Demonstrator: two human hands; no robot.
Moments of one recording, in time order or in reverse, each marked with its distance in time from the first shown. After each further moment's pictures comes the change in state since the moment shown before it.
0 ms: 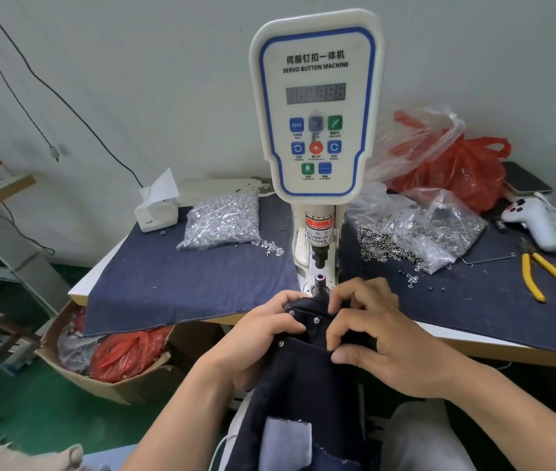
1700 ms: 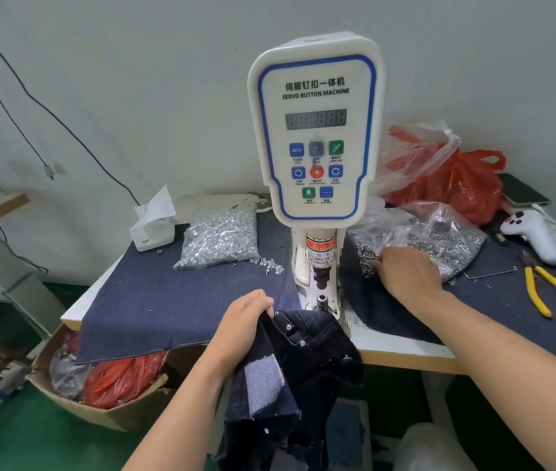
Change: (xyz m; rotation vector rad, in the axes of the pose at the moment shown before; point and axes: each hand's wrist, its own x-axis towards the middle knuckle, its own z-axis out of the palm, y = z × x) left_hand 0.054 -0.005 -0.060 0.499 0.374 0.287; right_hand 0.091 0.131 -0.029 -0.620 0.250 0.724
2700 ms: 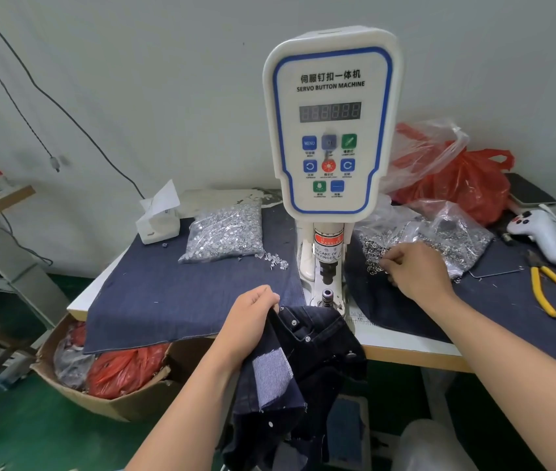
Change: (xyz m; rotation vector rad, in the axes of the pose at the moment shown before) left_hand -0.005 0.006 0.005 0.021 0.025 -0.035; right_hand -0.012 0.003 -0.007 0.501 0.016 0.115
